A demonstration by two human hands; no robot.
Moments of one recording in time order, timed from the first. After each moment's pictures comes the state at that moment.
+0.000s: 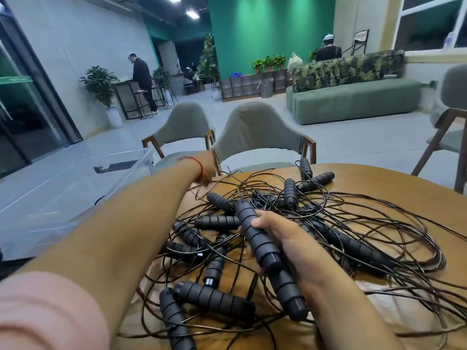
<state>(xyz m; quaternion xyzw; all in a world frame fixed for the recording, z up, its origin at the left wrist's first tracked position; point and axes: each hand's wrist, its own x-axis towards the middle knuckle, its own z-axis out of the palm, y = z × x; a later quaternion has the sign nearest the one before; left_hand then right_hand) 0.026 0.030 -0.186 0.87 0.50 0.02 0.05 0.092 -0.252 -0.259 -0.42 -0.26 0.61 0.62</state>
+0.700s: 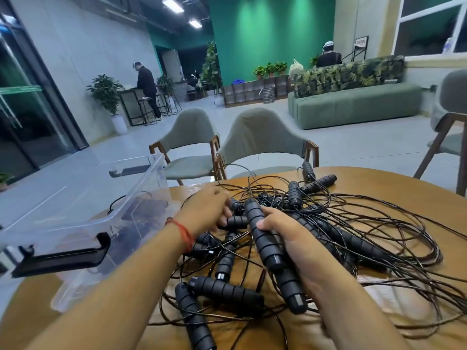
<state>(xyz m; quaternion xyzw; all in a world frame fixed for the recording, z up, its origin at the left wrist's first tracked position) -0.043 -0.098 -0.216 0.76 0.47 0.21 0.40 0.083 -0.255 -0.262 -0.47 -0.33 0.52 0.64</state>
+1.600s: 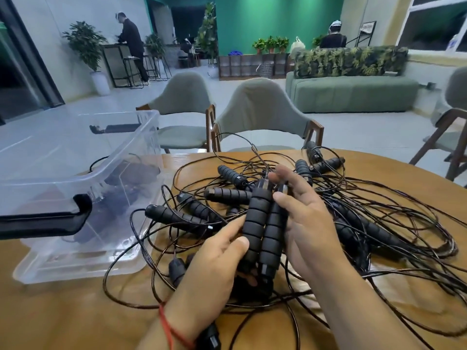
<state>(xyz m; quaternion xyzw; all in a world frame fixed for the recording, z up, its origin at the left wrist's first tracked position) -0.097 -0.188 -0.312 0.68 0.25 0.31 0.62 0.069 -0.224 -0.293 -0.42 -0.26 0.39 0.77</state>
